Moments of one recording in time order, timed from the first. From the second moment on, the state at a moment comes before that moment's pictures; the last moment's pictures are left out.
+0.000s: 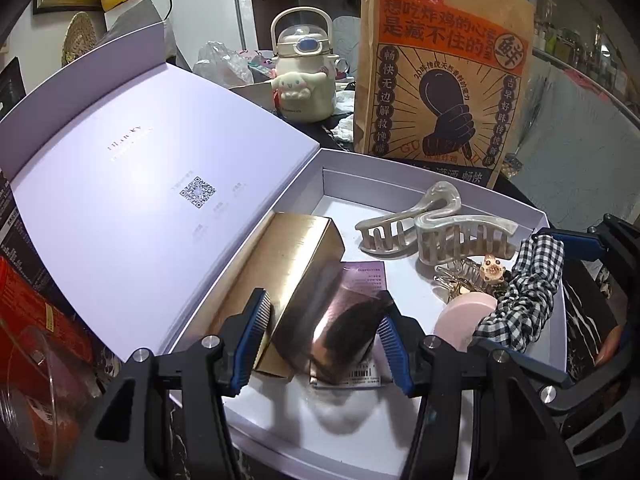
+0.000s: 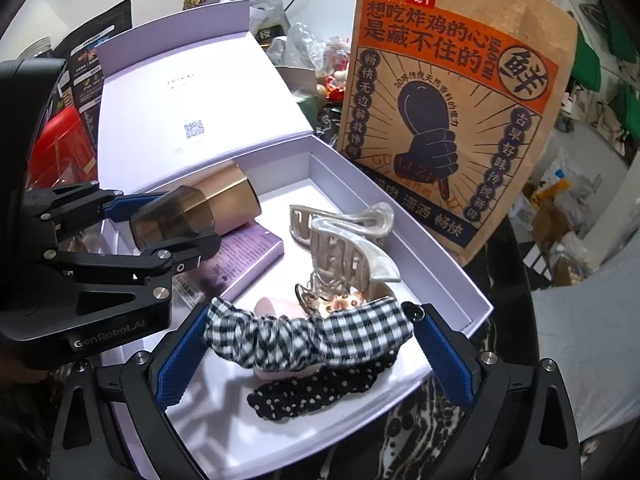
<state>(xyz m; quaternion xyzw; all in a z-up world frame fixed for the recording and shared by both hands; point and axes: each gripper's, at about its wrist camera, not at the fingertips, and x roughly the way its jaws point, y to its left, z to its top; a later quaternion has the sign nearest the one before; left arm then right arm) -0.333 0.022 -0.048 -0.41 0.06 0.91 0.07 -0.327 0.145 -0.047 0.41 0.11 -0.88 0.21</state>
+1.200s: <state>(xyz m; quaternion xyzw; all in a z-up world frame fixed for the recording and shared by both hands) -0.273 0.007 0.018 -0.37 0.05 0.92 0.05 -0.272 0.164 0.016 0.38 0.12 -0.91 0.13</state>
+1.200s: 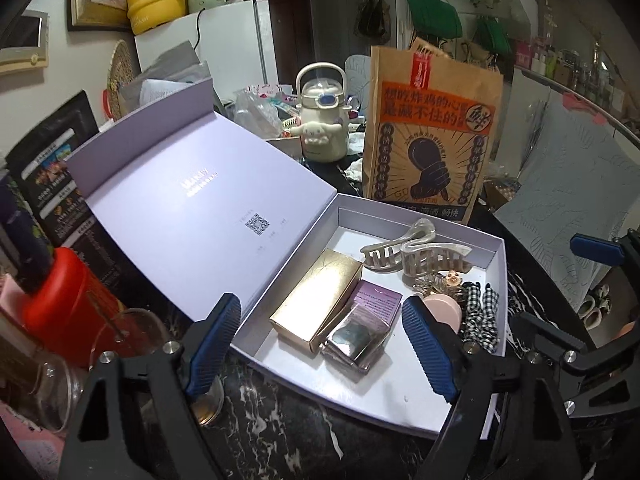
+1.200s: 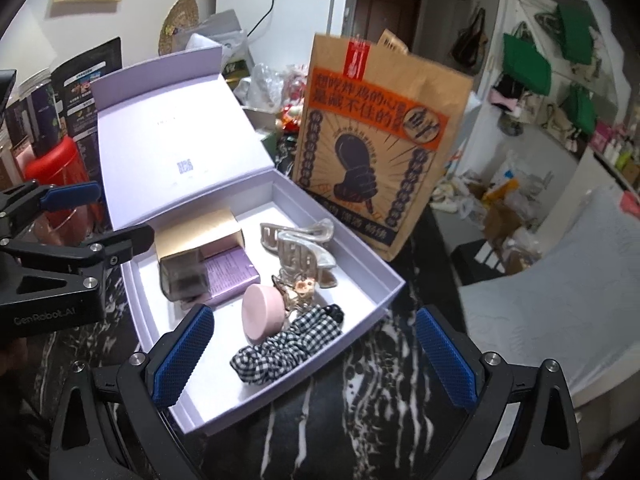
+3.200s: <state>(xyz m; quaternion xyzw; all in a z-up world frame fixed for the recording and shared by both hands) -0.101 0.007 0.047 -0.37 0.04 0.93 0.06 -0.090 0.188 0.044 0.35 0.08 -0.93 0.10</state>
